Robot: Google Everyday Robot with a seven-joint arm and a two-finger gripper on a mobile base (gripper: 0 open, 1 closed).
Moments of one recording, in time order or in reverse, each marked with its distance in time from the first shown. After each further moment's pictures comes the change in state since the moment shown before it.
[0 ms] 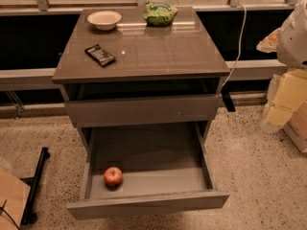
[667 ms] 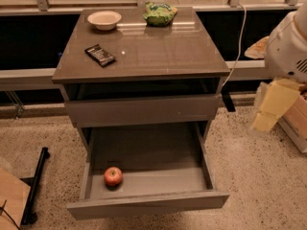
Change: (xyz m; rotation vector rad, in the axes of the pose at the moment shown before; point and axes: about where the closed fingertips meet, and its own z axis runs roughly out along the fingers) arm -0.014 0.004 0.019 -0.004 -0.059 -0.028
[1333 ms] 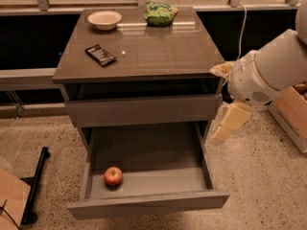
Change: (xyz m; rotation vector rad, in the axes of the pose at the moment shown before) arm -0.036 -0.004 0.085 -0.004 -0.254 -0.049
